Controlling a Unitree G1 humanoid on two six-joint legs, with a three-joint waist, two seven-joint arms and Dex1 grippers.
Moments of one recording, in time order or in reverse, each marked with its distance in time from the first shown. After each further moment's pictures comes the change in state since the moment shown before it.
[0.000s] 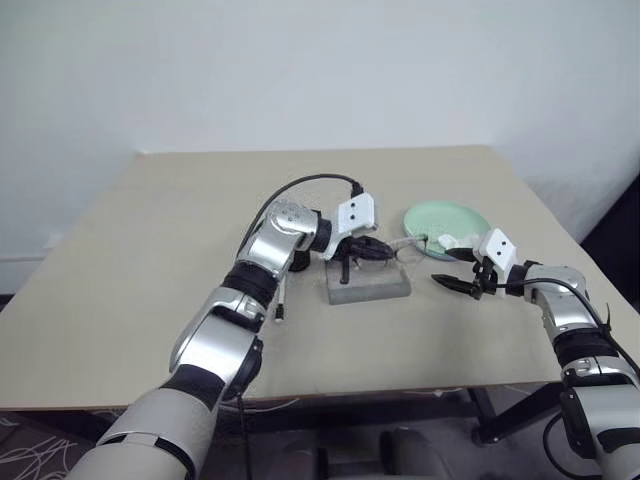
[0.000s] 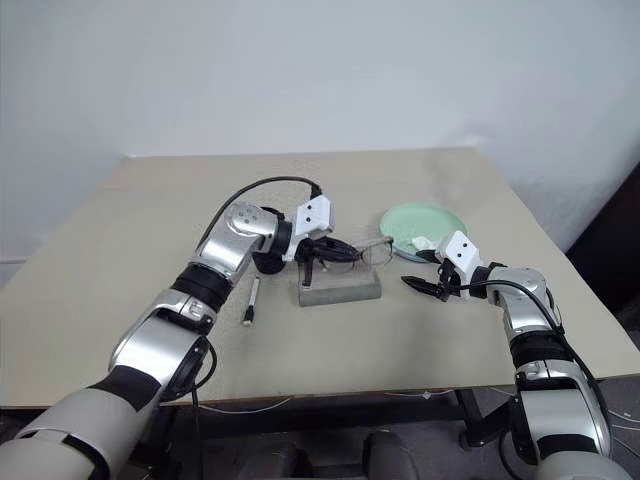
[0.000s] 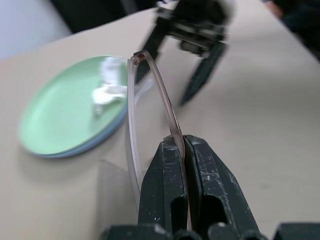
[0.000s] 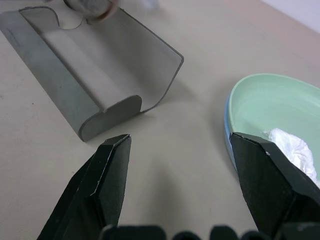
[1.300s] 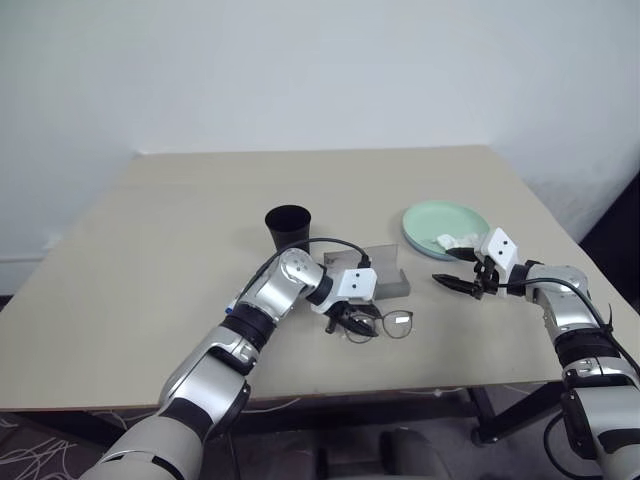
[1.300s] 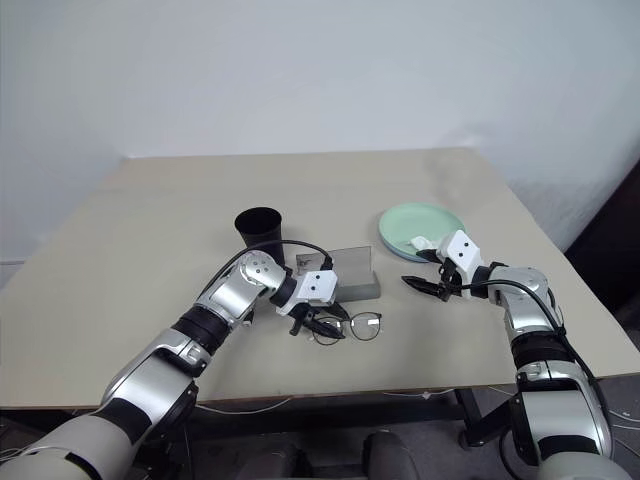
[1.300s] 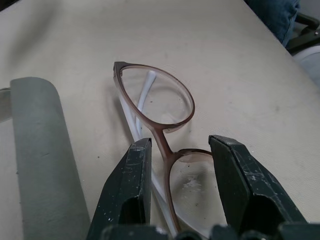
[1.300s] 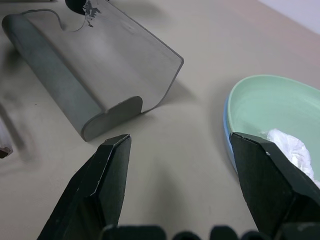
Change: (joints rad) left arm 0.255 0.041 -0.203 -0.234 0.074 0.058 -0.163; right arm 0.006 -0.003 -0.008 -0.023 0.002 0.015 0.009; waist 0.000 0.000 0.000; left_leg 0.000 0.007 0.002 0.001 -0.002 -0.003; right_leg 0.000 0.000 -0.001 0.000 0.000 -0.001
